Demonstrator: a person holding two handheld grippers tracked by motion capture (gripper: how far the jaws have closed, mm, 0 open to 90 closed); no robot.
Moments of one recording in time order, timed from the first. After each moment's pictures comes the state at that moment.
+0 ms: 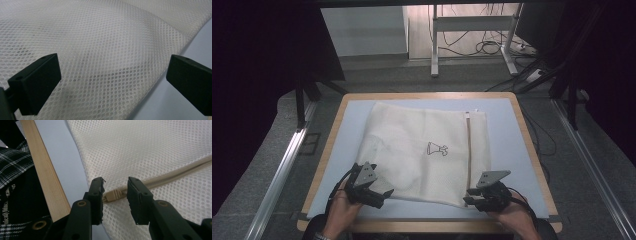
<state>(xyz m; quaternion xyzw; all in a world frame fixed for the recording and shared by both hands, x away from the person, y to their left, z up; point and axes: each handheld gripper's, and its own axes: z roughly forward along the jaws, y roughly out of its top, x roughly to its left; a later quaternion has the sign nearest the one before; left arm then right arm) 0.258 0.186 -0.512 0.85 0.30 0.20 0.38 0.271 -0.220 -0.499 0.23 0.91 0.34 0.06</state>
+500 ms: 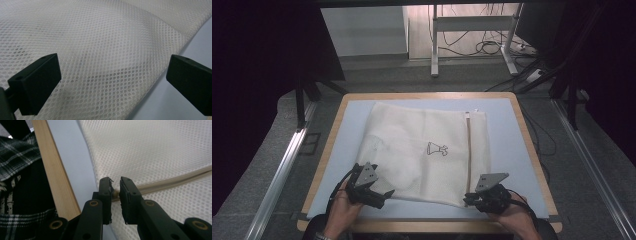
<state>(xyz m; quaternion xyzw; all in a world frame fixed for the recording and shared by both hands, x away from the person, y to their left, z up) 0.258 0.184 -0.513 0.85 0.30 0.20 0.38 0.265 -0.217 -0.495 0.19 0.92 0.33 0.06</state>
